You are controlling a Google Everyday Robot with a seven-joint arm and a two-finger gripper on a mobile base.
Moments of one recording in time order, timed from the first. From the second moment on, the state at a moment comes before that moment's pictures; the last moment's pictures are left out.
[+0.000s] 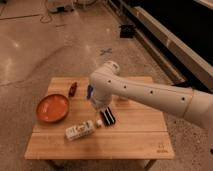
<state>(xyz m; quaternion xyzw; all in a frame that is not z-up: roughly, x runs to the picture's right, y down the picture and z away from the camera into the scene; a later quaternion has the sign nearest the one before) -0.018 0.106 0.724 -0.08 -0.32 -0.82 0.46</state>
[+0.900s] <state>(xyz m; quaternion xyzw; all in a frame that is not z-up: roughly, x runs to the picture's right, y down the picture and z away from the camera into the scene) 0.092 0.090 0.750 -0.10 -0.32 -0.77 0.53</state>
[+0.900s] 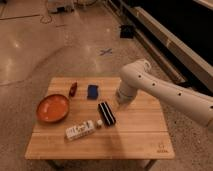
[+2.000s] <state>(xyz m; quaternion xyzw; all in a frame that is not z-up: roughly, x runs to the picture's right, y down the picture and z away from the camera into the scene) 0.154 0.083 0.755 -0.11 -0.32 -0.73 0.59</state>
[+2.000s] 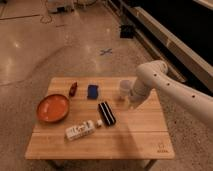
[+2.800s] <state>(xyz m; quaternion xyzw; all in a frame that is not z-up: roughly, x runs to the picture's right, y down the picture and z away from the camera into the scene) 0.143 0.066 0.779 -0.11 -0.32 -0.71 0.61</state>
